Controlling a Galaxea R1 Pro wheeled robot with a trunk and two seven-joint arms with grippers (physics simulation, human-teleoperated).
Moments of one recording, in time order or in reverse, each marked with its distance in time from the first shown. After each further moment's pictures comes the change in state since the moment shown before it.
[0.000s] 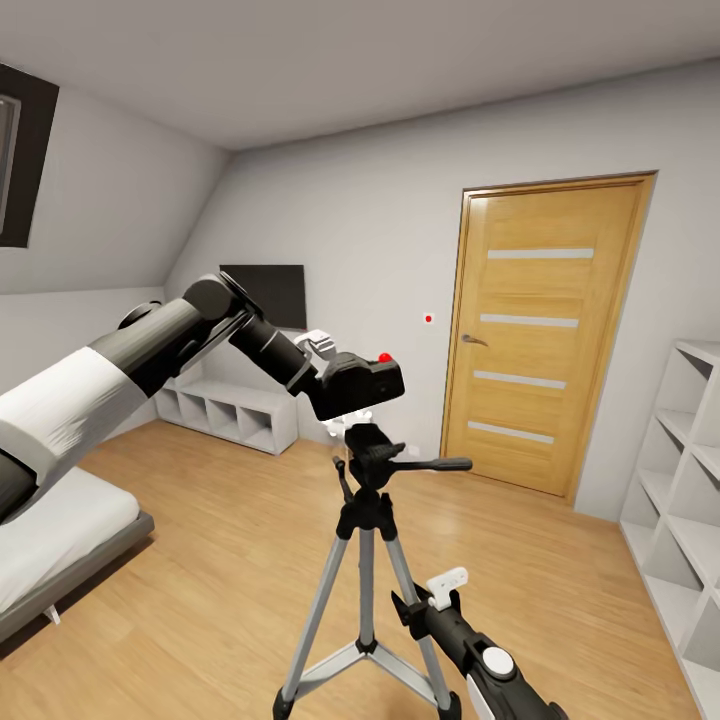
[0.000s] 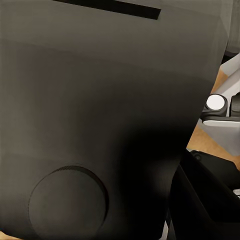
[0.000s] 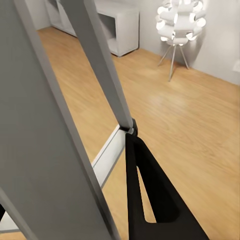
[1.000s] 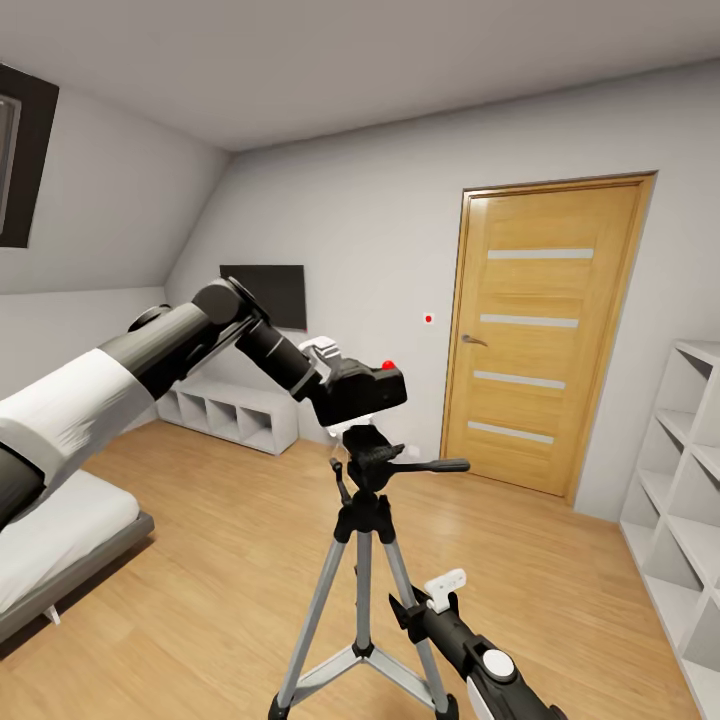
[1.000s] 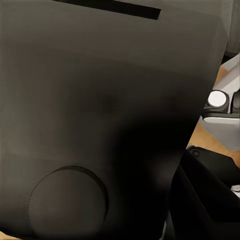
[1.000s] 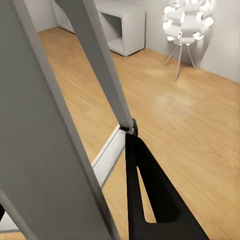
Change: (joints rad) left arm 0.001 -0.018 -0.026 0.020 0.000 0.000 0.000; right arm 0.007 0.000 0.003 -0.006 -0.006 0.000 0.024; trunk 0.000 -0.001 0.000
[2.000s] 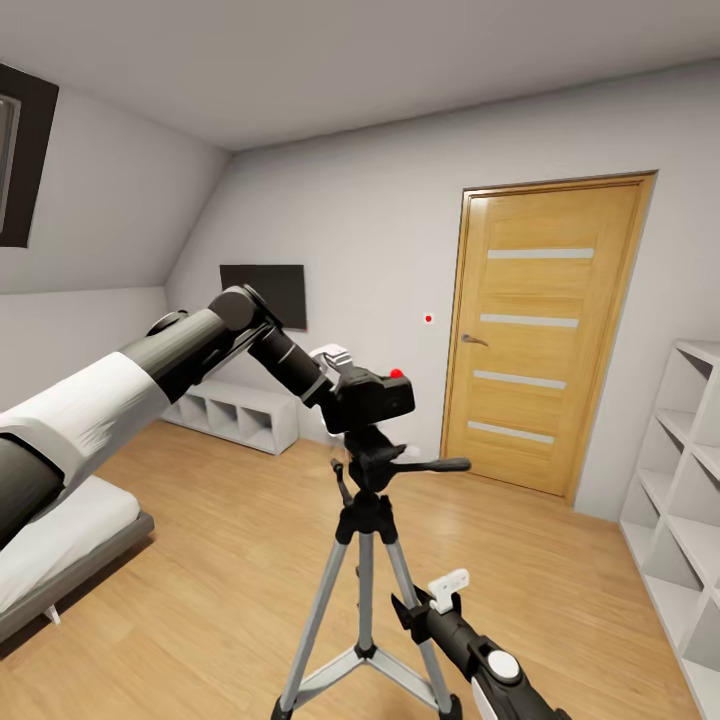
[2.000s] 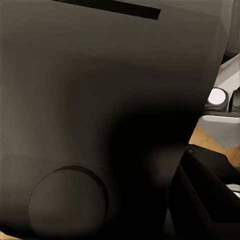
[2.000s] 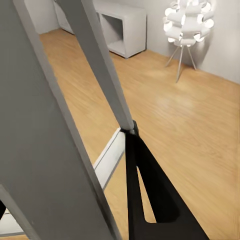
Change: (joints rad) left arm 0.007 -0.047 -0.016 0.050 -0.003 0.000 0.001; right arm 0.017 -0.009 -0.013 -0.034 0.000 0.010 0.023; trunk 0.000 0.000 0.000
